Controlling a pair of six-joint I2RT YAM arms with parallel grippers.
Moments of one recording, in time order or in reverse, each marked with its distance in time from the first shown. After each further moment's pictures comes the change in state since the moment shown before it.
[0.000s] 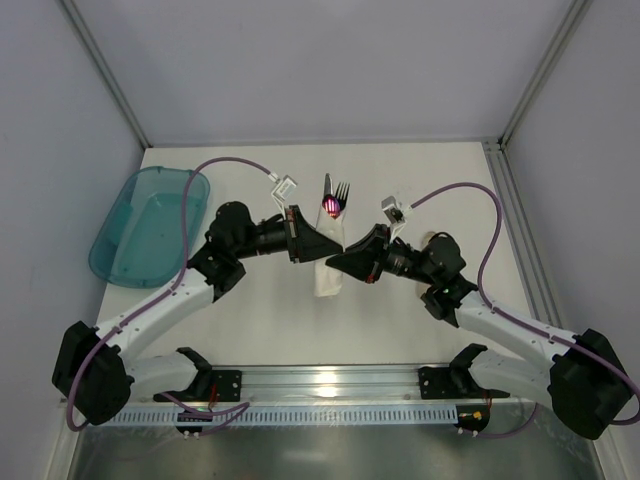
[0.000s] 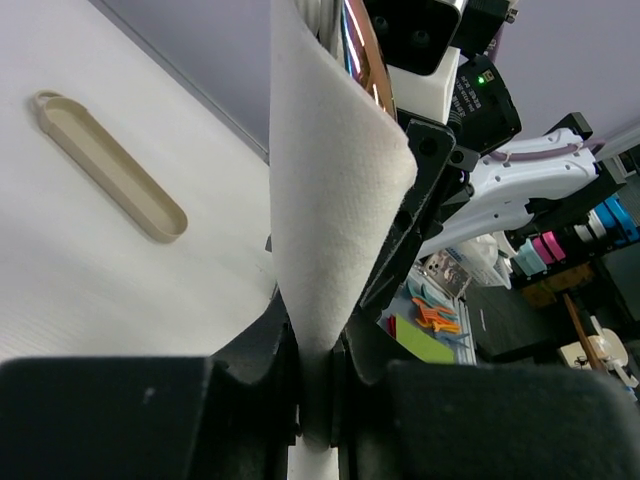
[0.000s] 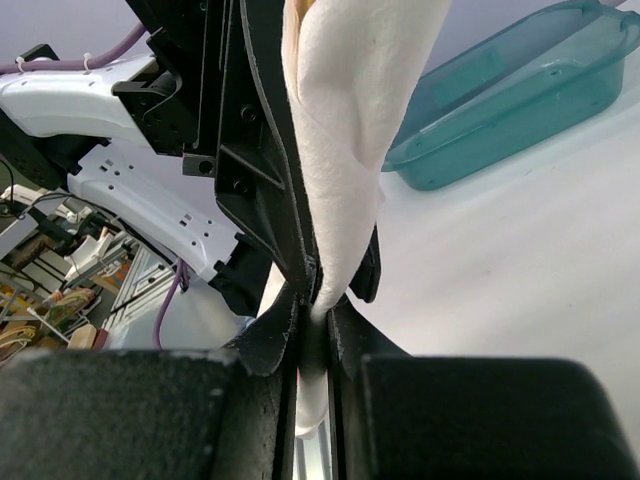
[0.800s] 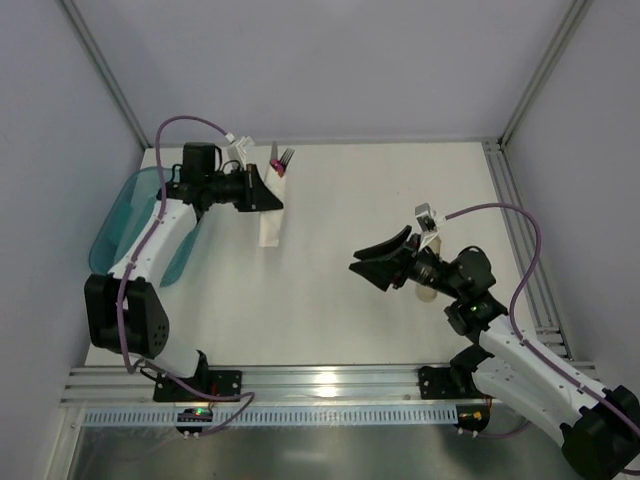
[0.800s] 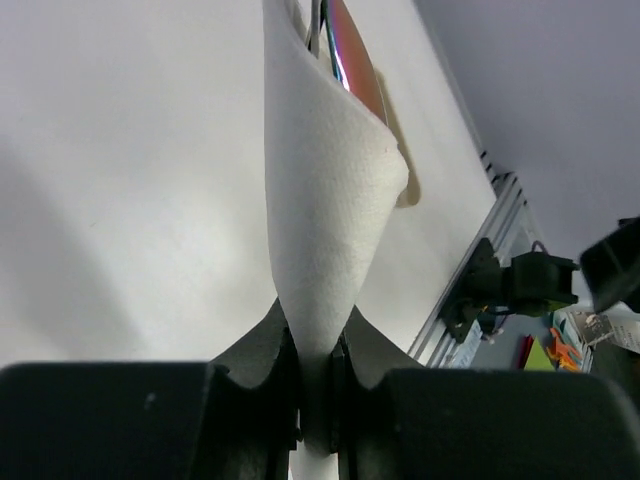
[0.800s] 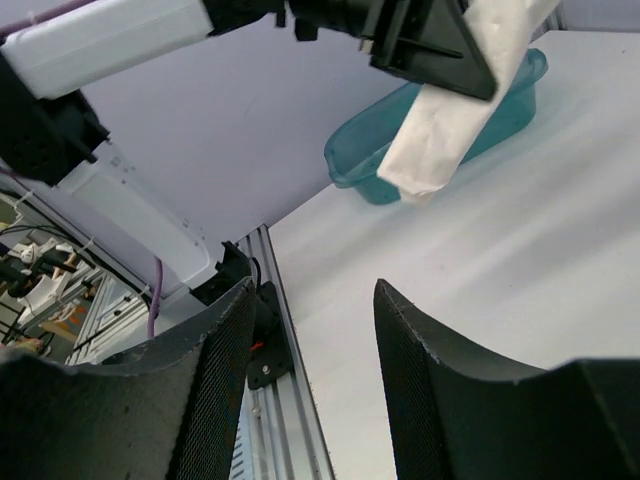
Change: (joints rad) left arm 0.422 0.282 0.430 -0.744 0.091 0.470; right arm -0.113 -0.270 -0.062 -0.204 0.035 -0.011
